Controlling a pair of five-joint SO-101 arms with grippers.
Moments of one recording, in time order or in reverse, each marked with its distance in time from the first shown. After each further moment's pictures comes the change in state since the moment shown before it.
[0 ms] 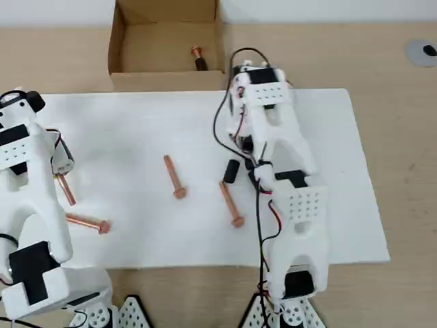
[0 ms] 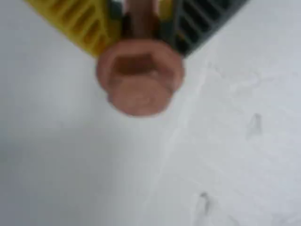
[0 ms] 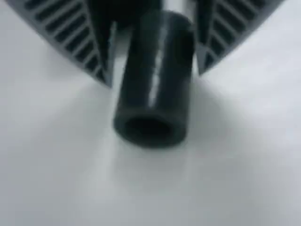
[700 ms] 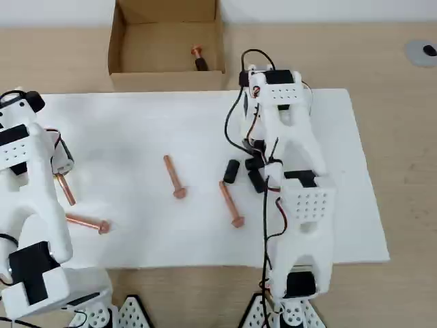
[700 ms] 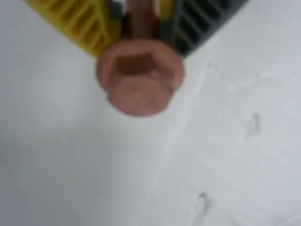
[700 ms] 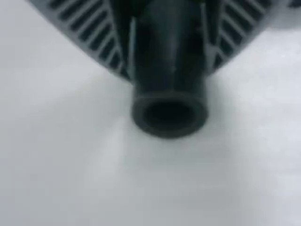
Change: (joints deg) left arm 0.0 0.0 0.0 0.0 0.0; right arm 3.3 0.4 2.4 0.0 14.3
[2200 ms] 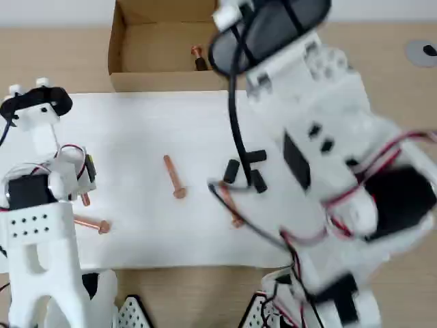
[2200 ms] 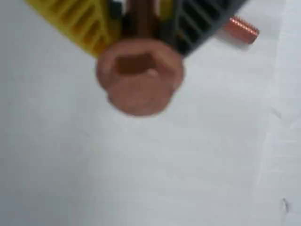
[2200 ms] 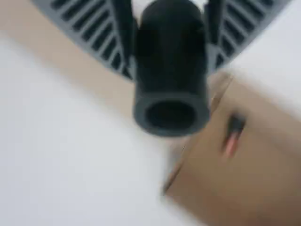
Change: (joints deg) left arm 12.0 -41.0 12.7 9.1 -1.6; right arm -12.1 -60.8 -20.2 10.2 30.9
